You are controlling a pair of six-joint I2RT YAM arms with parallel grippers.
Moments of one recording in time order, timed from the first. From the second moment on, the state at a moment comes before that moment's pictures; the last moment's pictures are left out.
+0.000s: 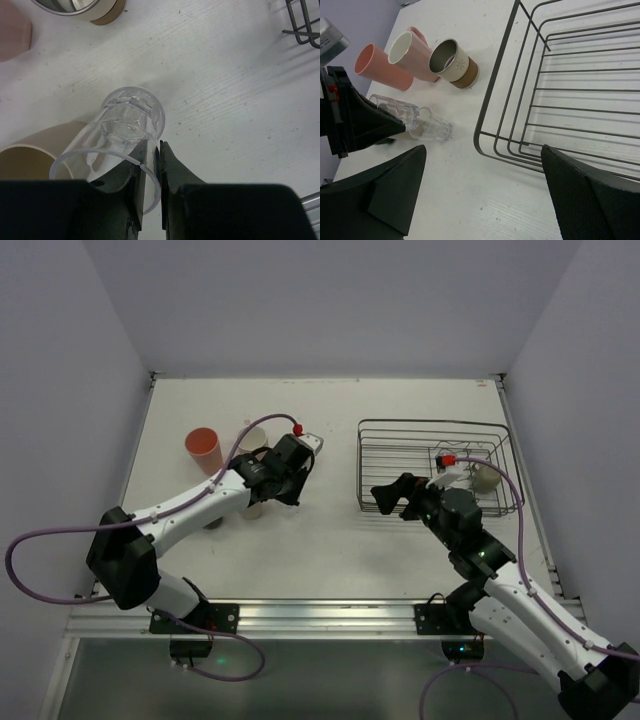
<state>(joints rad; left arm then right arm) -0.77 1.47 1.15 -0.67 -0.18 -0.26 0.58 0.65 0.47 -0.08 0.09 0.62</state>
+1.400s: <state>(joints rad) -0.77 1.11 1.12 -0.48 -0.08 -0.17 0.45 0.70 0.60 -0.31 0.42 0.60</state>
